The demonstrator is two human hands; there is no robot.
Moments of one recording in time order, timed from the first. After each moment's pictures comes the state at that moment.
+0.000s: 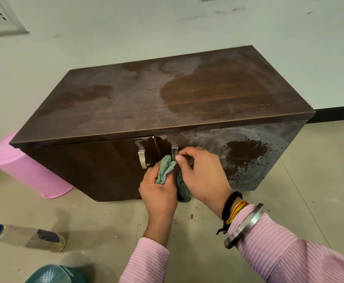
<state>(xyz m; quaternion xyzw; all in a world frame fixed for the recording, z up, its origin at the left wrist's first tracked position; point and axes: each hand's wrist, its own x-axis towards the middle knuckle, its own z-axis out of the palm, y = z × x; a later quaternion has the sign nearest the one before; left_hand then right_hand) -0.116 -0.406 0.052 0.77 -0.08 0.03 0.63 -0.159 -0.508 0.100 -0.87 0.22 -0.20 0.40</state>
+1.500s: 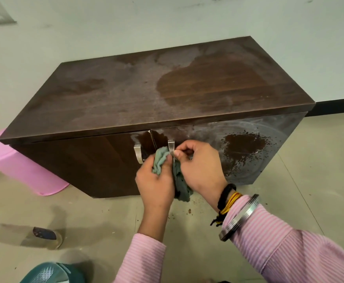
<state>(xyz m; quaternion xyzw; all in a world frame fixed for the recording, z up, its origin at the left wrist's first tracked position) -0.108 -0.407 0.064 0.79 -0.13 0.04 0.59 -0.153 -0.504 0.102 -0.82 0.29 -0.20 0.46</state>
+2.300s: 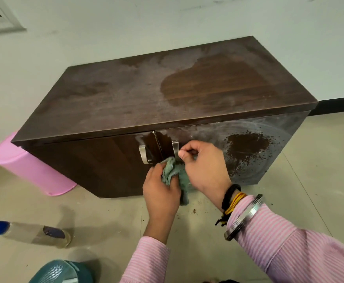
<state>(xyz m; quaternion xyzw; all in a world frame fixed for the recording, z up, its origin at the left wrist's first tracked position) -0.116 -0.394 0.040 0.85 -0.18 0.06 0.49 -0.157 -0.506 0.099 -0.82 0.29 -0.20 0.45</state>
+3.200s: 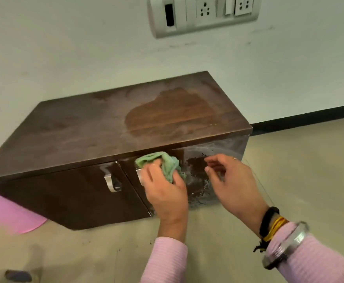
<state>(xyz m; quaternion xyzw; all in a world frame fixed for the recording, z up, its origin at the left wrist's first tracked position) -0.154 -0.496 0.083 0.81 -0.21 0.26 0.48 -0.257 -0.593 0.127 -0.86 0.31 -0.24 0.34</state>
